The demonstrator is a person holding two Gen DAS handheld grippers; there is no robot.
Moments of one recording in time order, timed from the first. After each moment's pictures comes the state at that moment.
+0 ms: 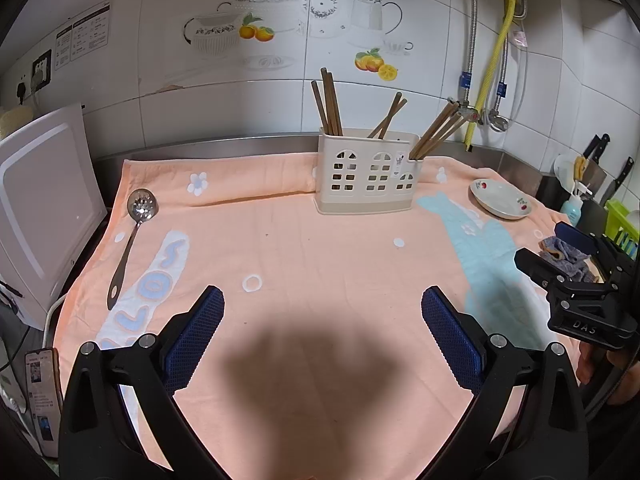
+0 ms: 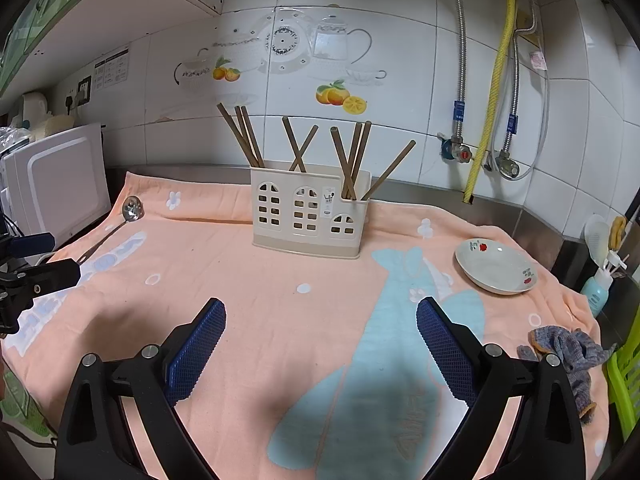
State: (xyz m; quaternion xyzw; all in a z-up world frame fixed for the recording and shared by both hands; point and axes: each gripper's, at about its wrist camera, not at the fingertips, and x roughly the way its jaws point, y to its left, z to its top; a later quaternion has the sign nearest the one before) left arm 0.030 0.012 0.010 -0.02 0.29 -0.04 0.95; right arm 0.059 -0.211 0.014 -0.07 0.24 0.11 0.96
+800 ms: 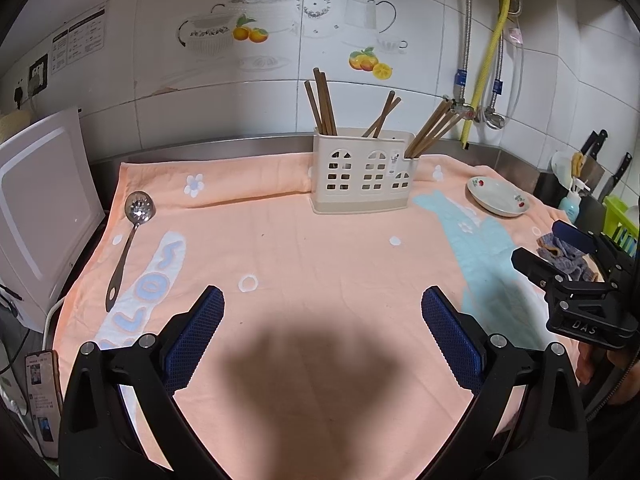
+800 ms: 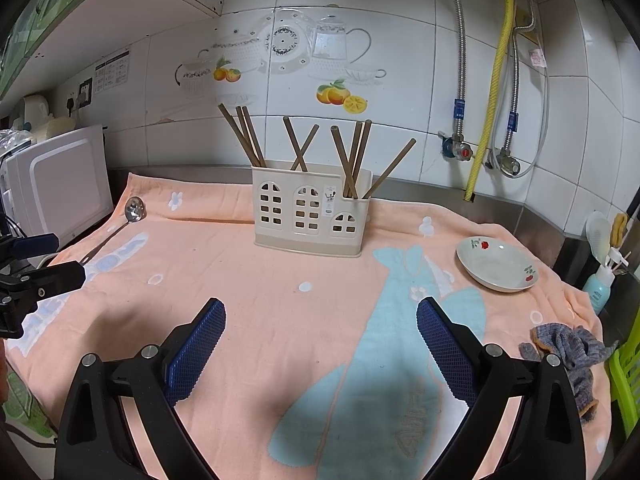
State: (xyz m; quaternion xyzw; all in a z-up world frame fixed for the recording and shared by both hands) left arm 0.027 0.006 0.010 -0.02 0.29 -0.04 0.96; right arm 0.056 -0.212 0.013 -0.06 0.24 0.11 0.96
